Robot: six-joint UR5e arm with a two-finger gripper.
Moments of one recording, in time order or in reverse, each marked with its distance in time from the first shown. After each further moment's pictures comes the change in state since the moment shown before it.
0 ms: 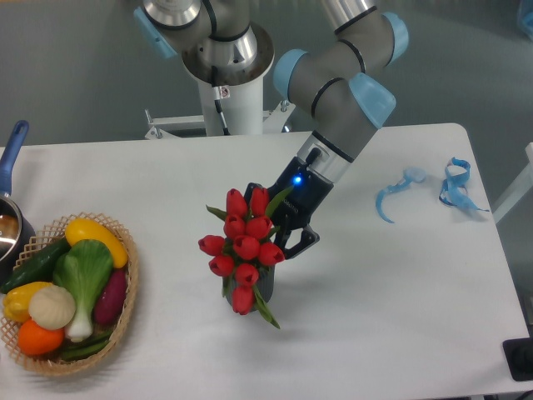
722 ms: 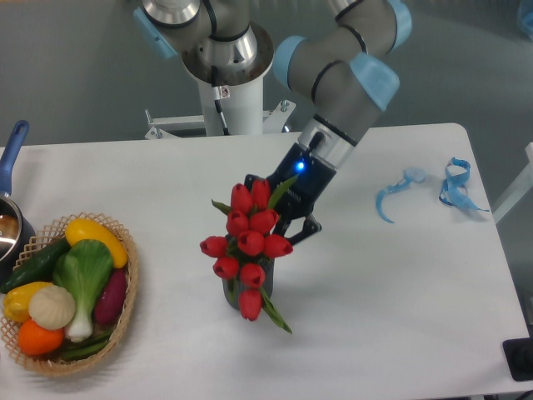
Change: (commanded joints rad) arm 0.002 0.118 0.041 -0.002 -0.057 -0.216
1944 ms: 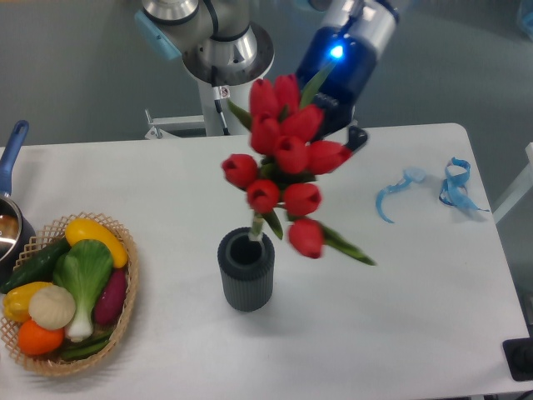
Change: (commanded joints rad) arm 0.127 0.026 0.250 -0.002 -0.025 -0.272
